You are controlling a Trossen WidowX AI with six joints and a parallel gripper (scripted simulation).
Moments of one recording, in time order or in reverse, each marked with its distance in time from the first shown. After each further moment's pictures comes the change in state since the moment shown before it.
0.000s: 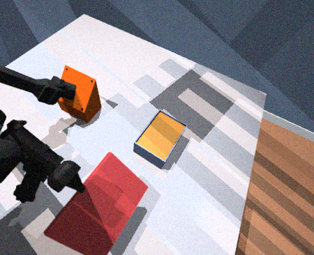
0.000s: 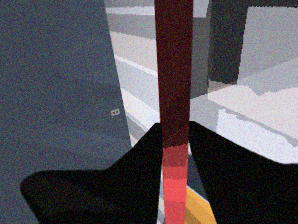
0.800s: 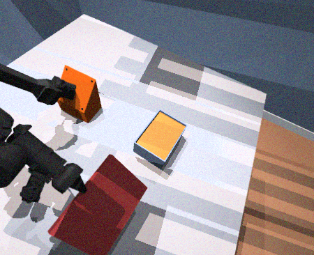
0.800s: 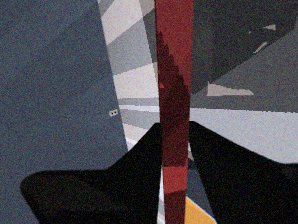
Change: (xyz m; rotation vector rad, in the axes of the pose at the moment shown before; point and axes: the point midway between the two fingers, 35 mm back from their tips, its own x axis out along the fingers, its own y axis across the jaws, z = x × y) arm 0.014 -0.018 -0.001 0.000 -0.001 0.000
